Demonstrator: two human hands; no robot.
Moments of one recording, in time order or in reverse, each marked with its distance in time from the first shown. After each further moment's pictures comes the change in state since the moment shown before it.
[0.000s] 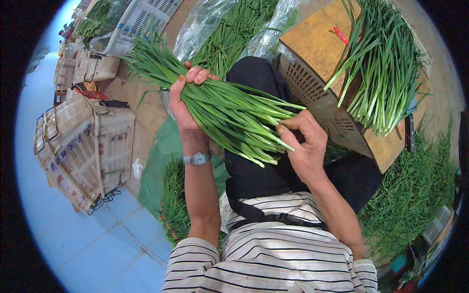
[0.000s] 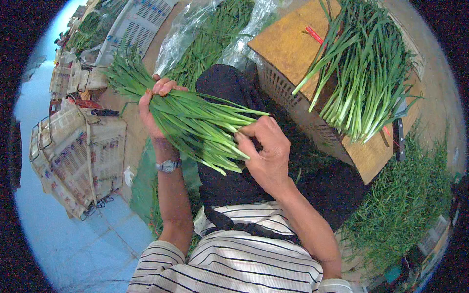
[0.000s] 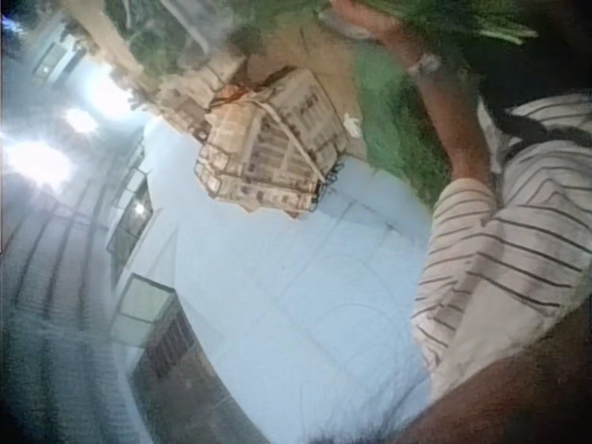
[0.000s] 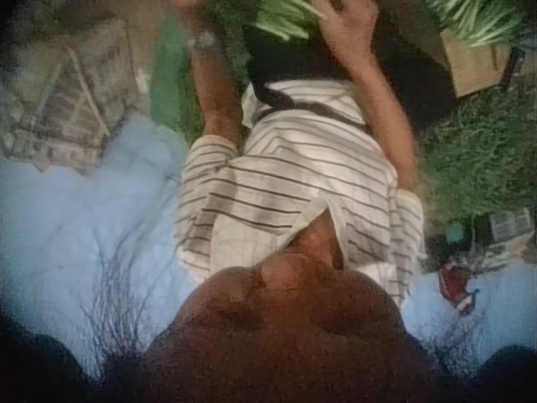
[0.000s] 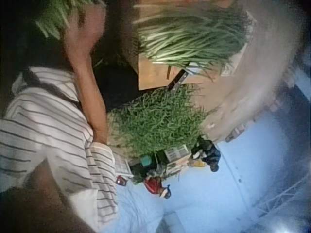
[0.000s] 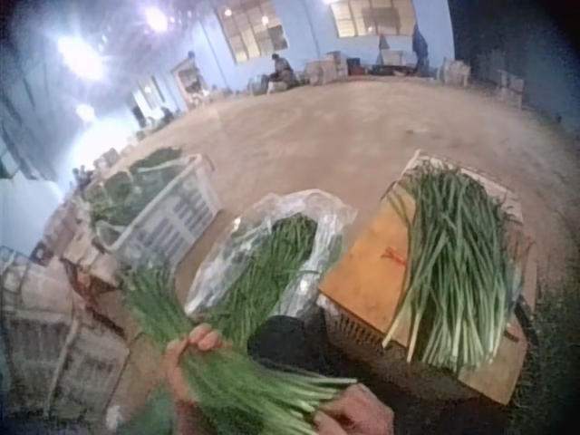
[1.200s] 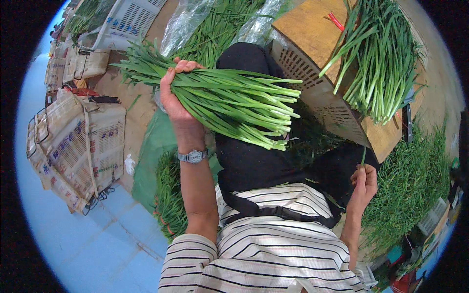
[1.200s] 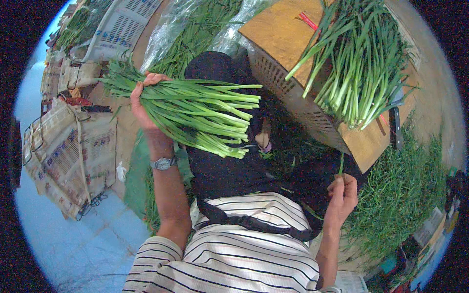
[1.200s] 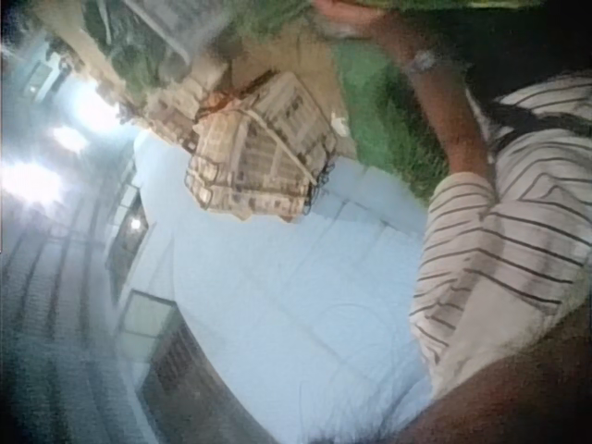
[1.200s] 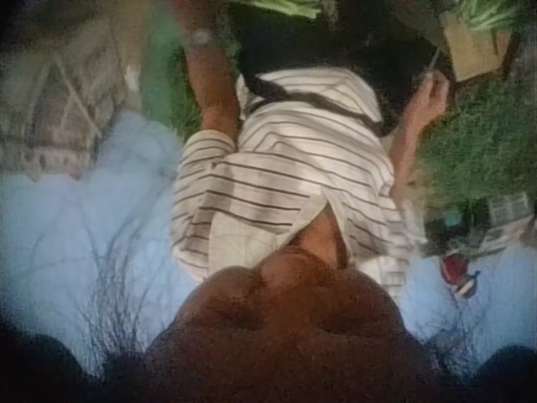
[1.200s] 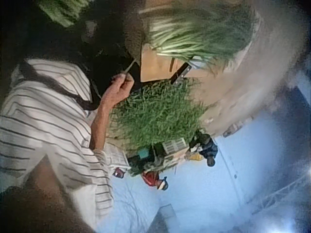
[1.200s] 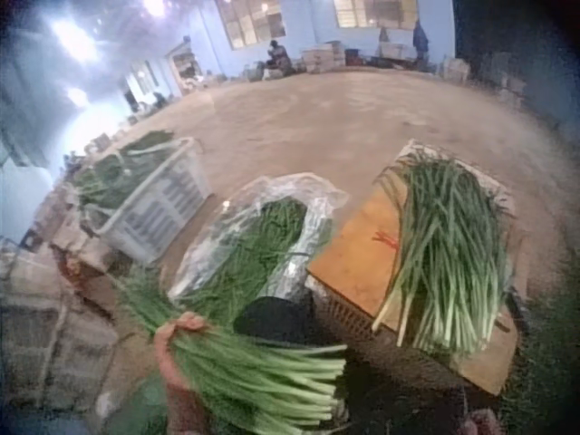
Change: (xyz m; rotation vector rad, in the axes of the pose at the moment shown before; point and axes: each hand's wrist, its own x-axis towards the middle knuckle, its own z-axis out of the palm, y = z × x) left_hand -0.007 -0.006 -0.006 -0.058 0.176 0.123; right_hand -0.125 0.004 -0.147 -0.269 0.430 0.708
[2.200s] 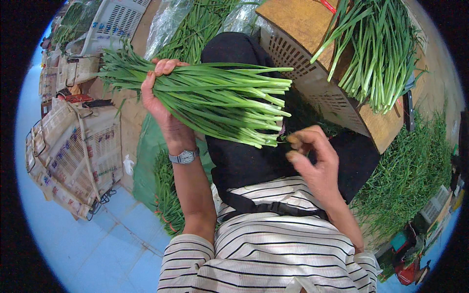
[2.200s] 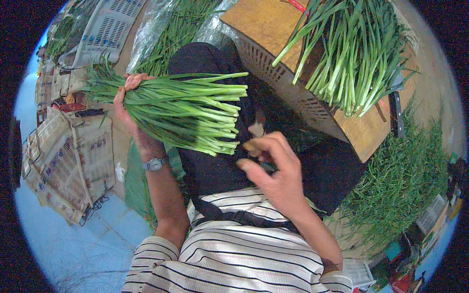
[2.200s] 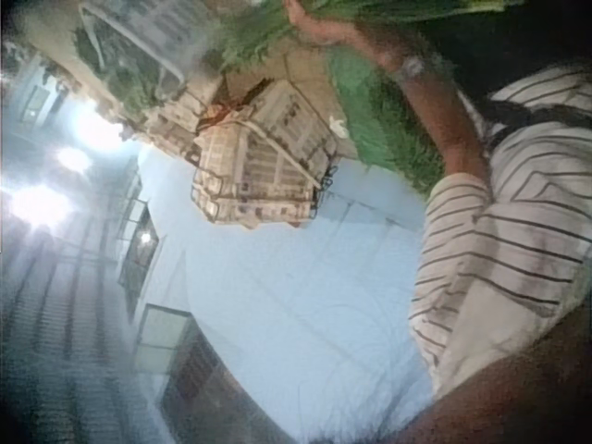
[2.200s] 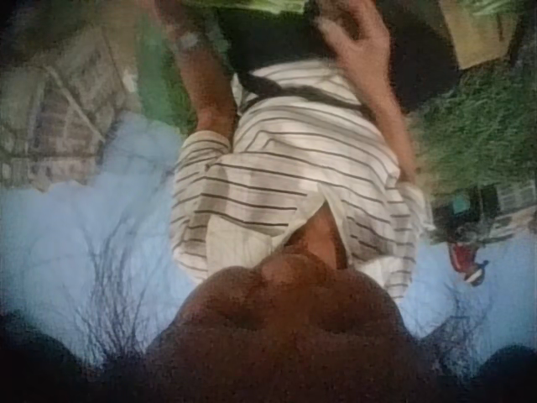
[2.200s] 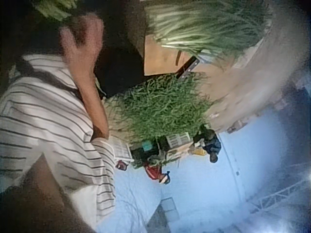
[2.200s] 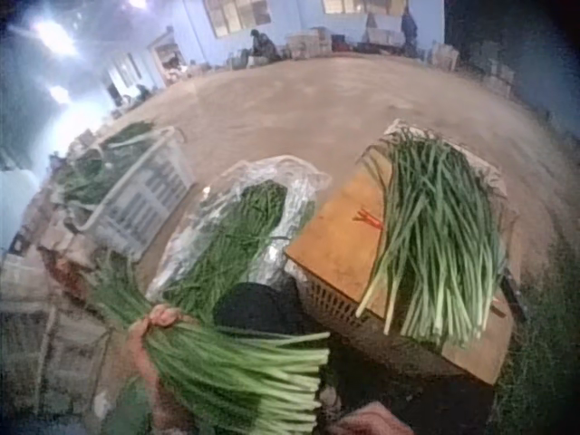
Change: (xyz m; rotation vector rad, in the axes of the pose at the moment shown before) left_hand -0.005 -0.004 0.001 0.027 -0.110 -0.009; right_hand -0.010 -0.078 0.096 0.131 -0.599 -0.421
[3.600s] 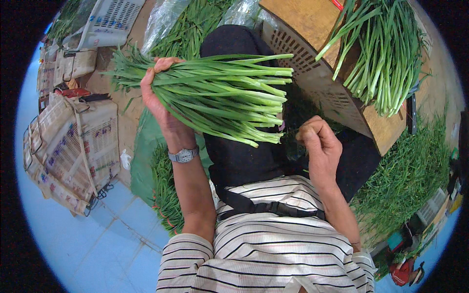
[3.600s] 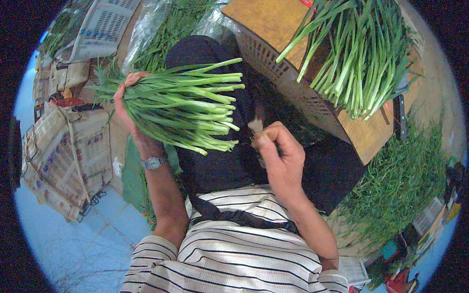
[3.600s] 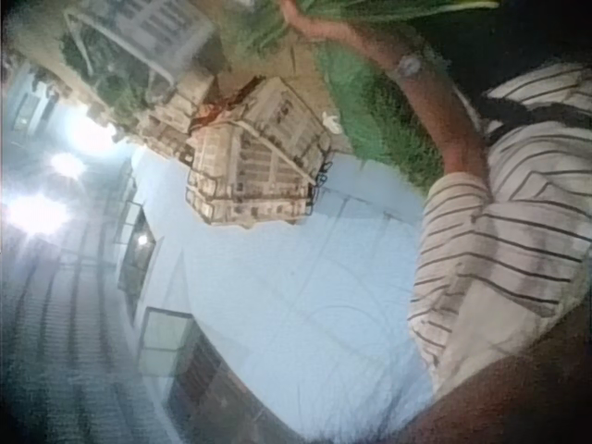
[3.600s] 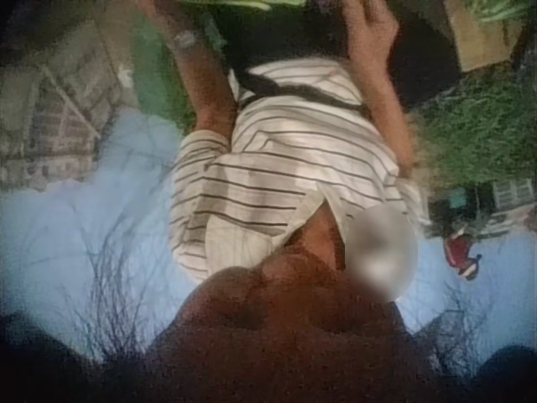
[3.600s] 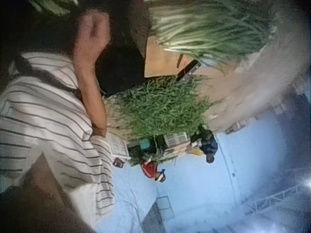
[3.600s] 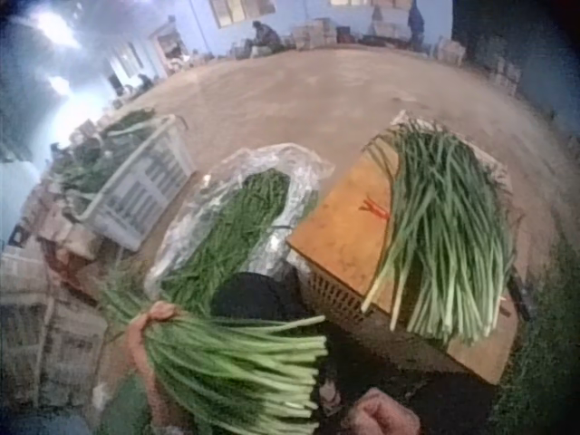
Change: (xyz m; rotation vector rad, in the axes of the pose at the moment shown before) left_hand -0.002 0.003 -0.014 0.033 0.119 0.002; right_hand 0.011 0.023 0.005 0.174 0.130 0.071
